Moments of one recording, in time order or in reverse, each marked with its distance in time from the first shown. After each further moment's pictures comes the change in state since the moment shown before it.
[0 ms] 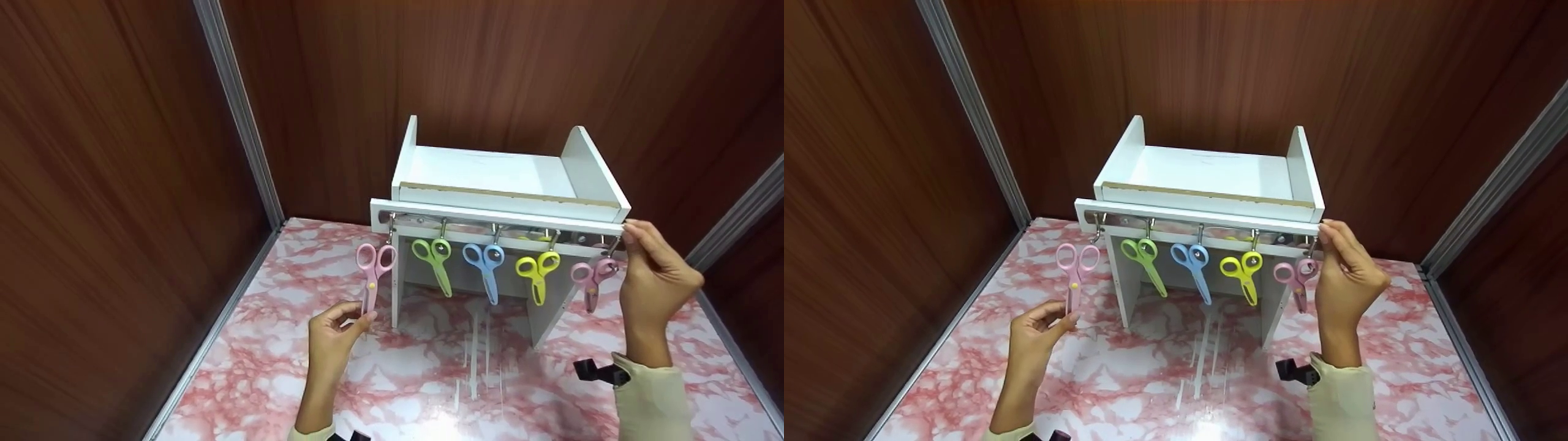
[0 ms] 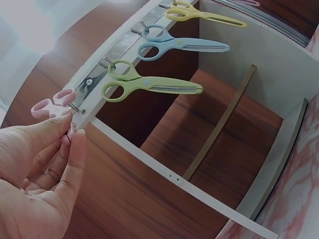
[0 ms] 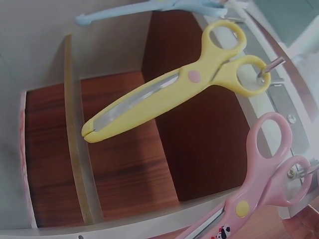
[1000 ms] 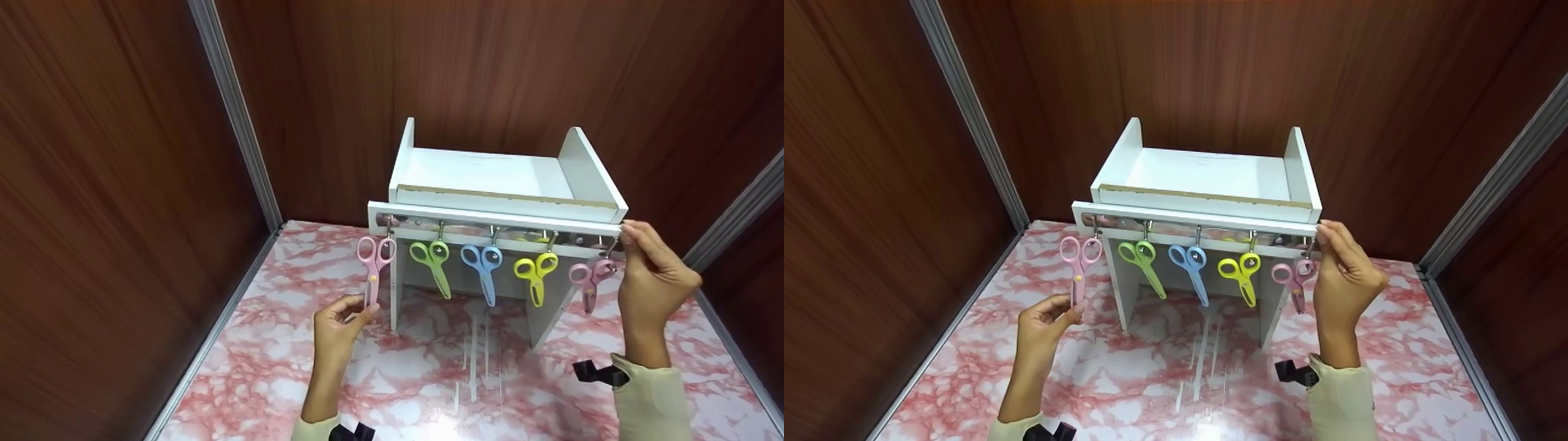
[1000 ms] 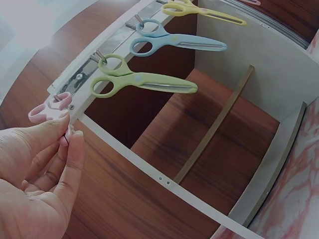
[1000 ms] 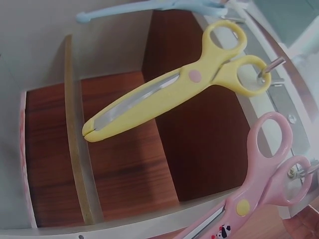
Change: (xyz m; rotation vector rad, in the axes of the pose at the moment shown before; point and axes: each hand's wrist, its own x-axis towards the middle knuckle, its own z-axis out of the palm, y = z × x) left_hand 0.017 -0.010 0.007 -0.028 0.024 -0.019; right_hand 0.000 0.000 0.000 0.001 -0.010 -0.007
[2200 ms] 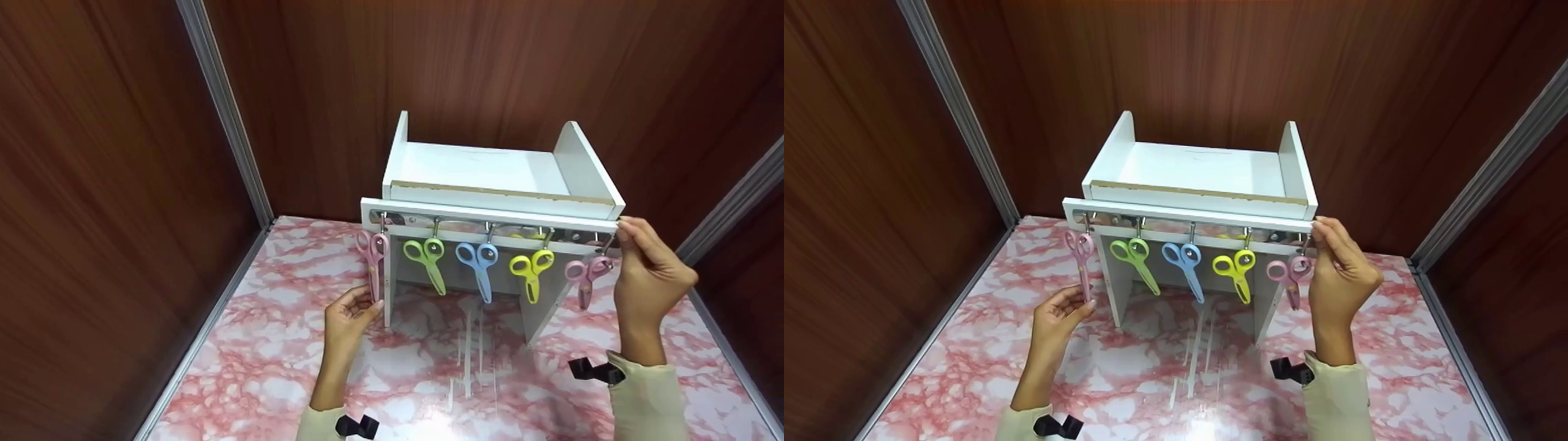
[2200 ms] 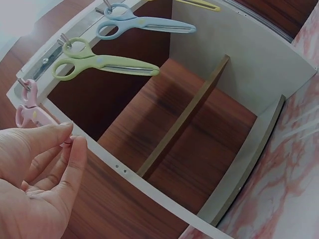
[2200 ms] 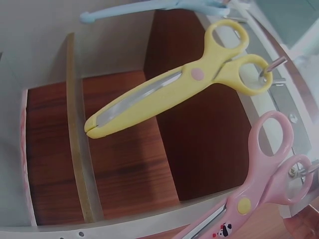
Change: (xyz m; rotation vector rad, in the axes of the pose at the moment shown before) left_hand 0.018 -0.061 0.011 -0.063 -0.007 -0.061; right_hand 0.000 -0.001 -0.001 0.006 -0.005 0.014
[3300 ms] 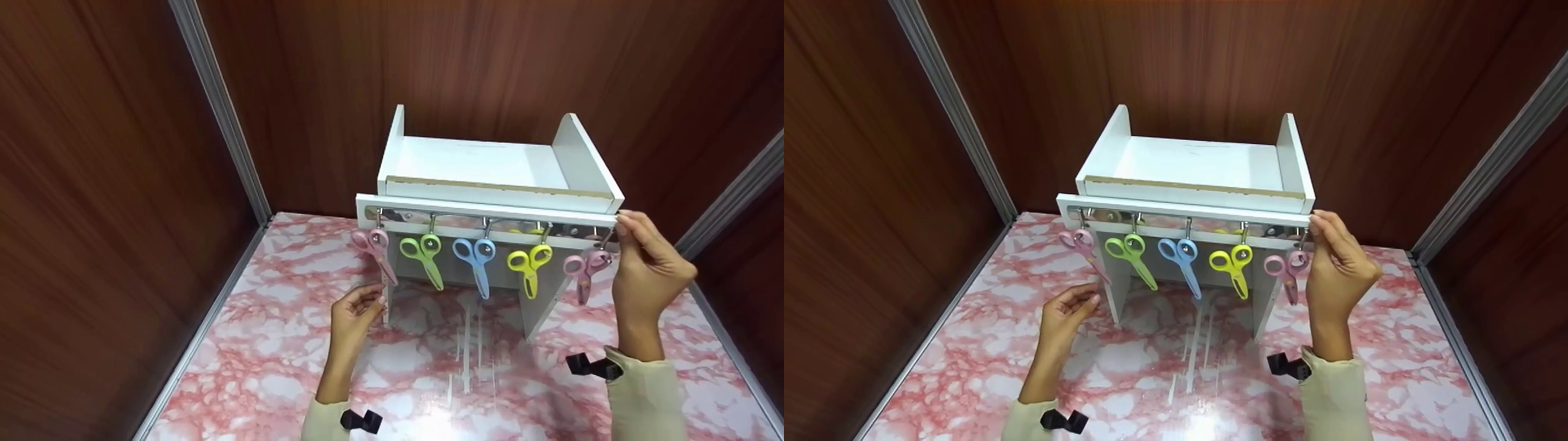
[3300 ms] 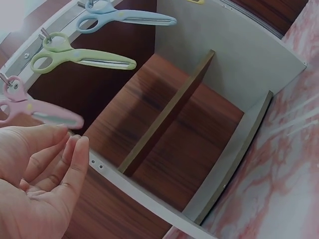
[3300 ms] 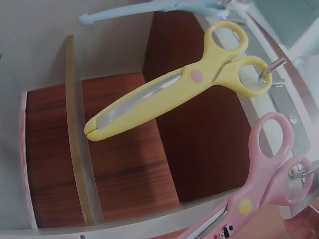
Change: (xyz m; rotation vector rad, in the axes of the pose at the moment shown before) left_hand -0.002 -0.002 0.007 -0.033 -0.095 -0.034; right_hand -0.003 -0.001 0.002 0.019 0.010 -0.001
